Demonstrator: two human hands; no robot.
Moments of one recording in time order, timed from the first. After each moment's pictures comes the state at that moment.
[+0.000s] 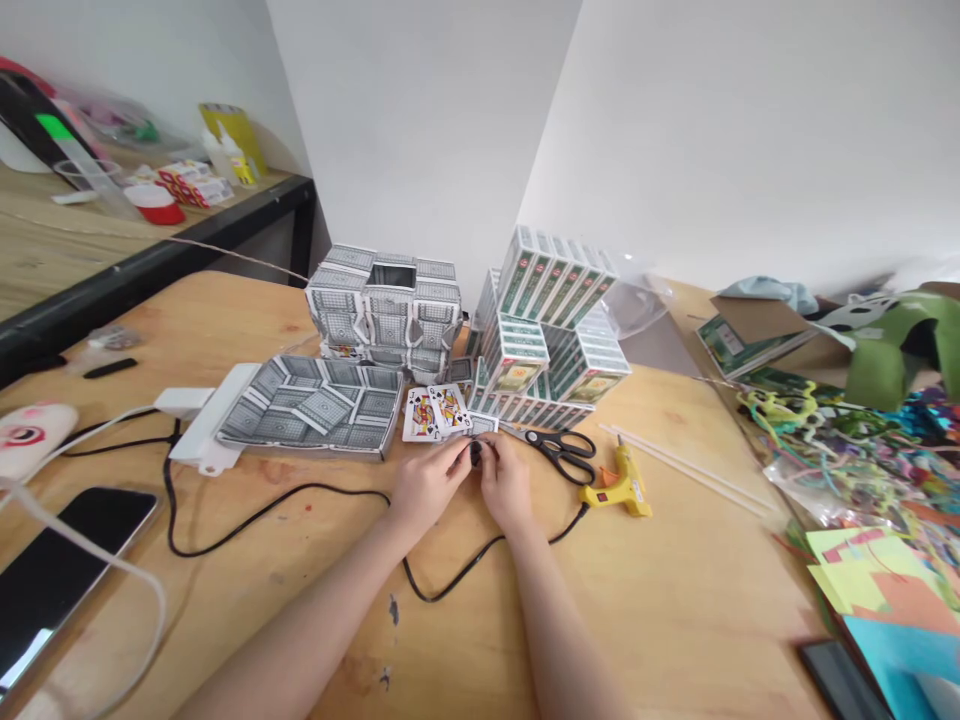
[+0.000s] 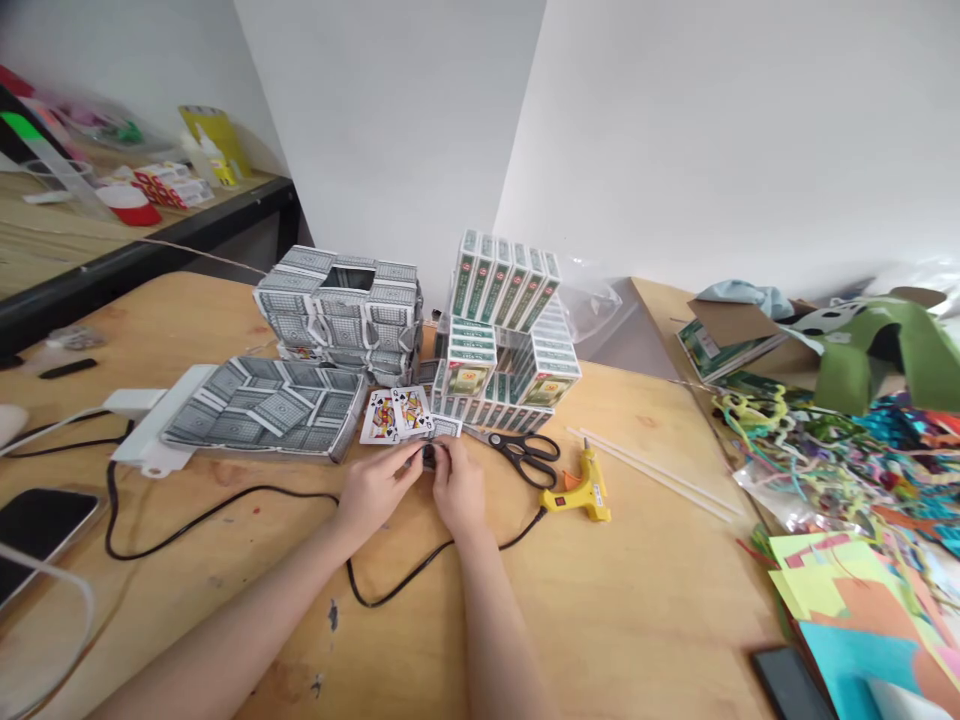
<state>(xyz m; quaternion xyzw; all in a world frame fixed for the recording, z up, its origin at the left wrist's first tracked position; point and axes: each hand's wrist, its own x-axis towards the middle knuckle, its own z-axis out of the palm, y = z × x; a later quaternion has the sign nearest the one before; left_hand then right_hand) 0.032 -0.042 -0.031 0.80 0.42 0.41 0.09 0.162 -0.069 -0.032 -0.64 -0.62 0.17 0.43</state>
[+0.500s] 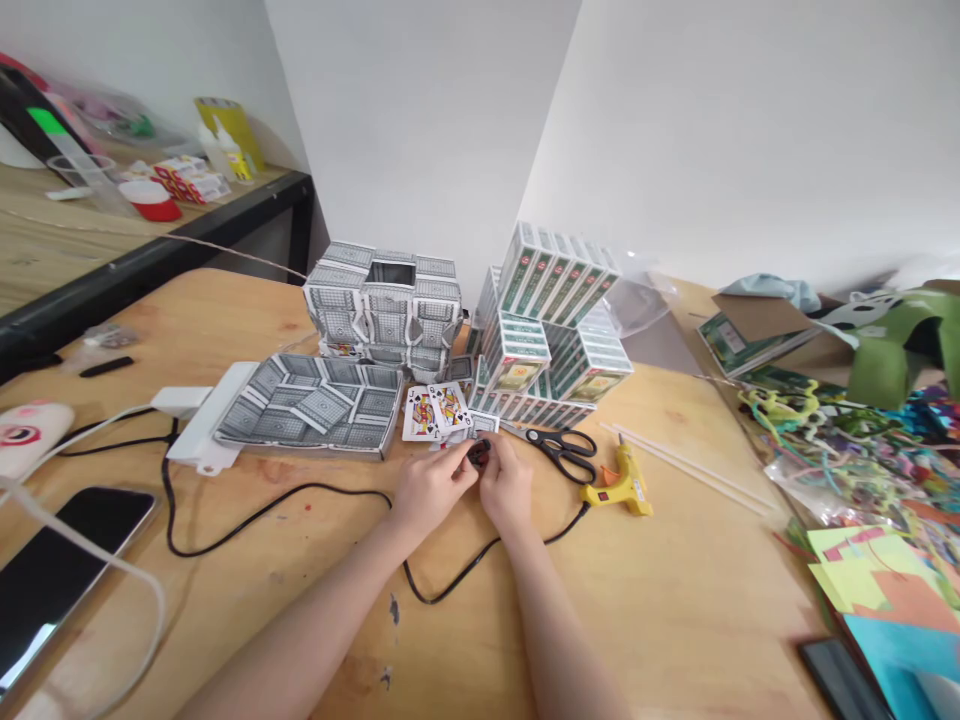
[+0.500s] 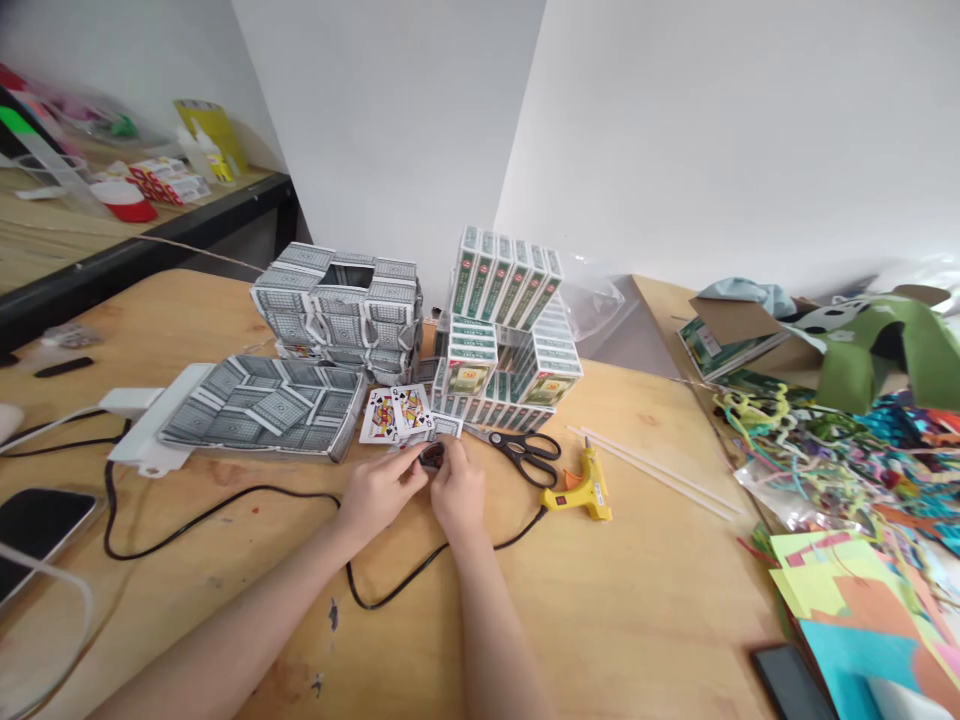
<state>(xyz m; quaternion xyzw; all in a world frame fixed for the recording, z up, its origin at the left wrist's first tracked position) 0.034 -0.046 -0.032 0.82 0.44 0.37 0.06 0.158 -0.072 -0.036 -0.68 -0.60 0.11 0.41</state>
